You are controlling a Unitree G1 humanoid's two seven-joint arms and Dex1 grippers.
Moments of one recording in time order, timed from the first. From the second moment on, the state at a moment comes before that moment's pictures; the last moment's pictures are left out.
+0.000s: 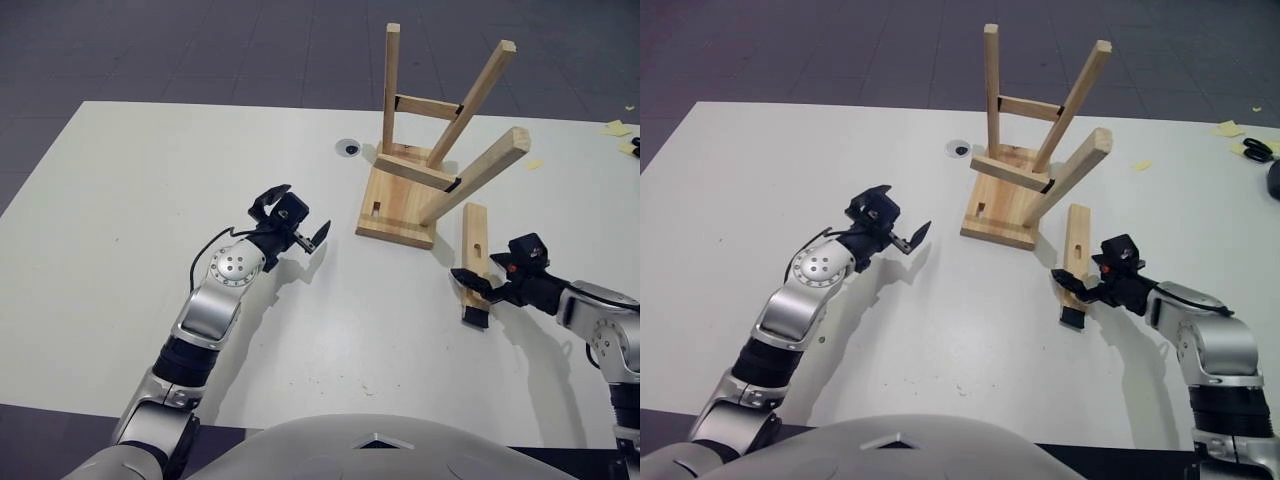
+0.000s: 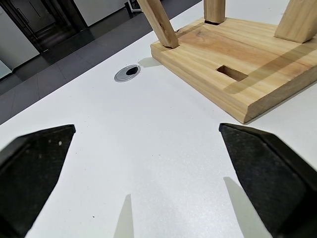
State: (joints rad) left arm -0.20 0.32 -0.30 -0.16 0.04 0.38 -0.33; right arm 0.09 -0.75 -0.15 -0.19 0.50 0.80 0.59
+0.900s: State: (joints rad) left arm -0.20 0.24 -0.22 -0.18 0.02 0.41 -0.34; right arm -0.16 -0.63 -0.15 -0.02 0.21 0.71 0.24
